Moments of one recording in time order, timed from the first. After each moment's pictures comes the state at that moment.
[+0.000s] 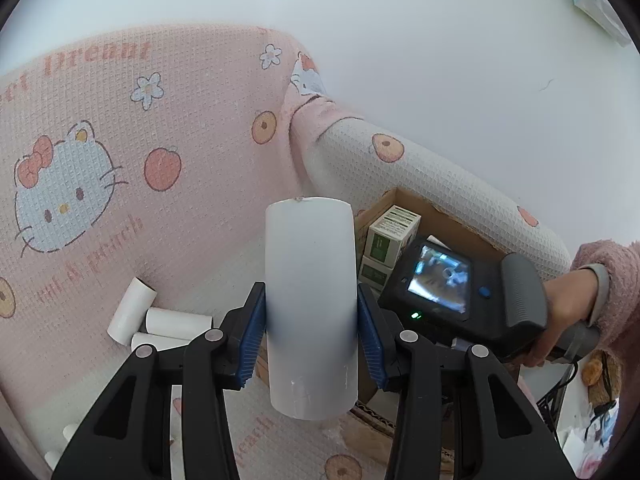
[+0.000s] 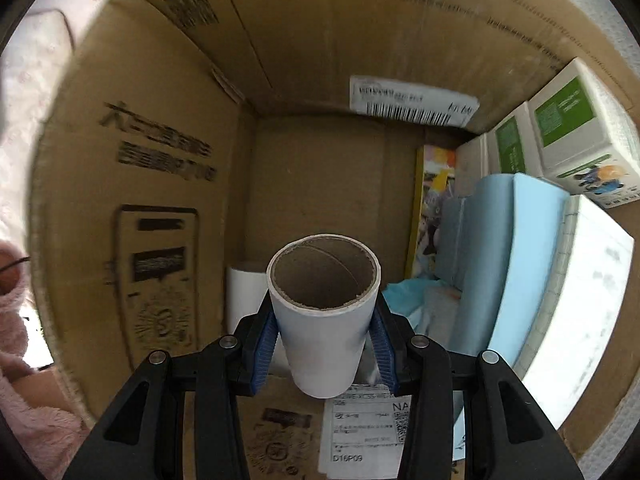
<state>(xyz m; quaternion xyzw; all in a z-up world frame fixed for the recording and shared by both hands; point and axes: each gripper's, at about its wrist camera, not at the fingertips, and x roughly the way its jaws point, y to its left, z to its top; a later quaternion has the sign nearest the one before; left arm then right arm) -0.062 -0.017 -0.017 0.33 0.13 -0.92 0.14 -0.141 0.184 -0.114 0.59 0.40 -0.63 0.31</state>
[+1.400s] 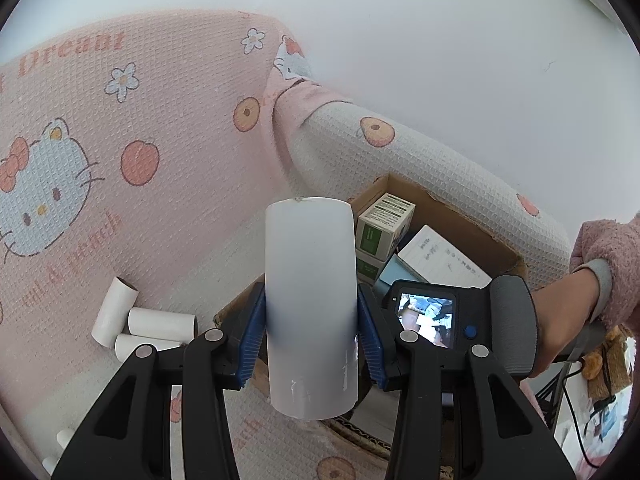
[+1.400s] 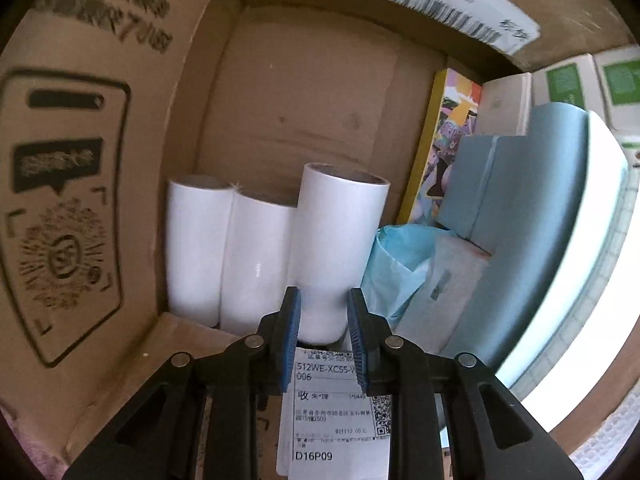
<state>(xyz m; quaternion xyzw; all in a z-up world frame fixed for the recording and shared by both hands) -0.084 -0.011 -0.029 0.35 0.12 -0.92 0.12 -0.135 0.233 -0.174 0.62 0.47 -0.58 0.24</state>
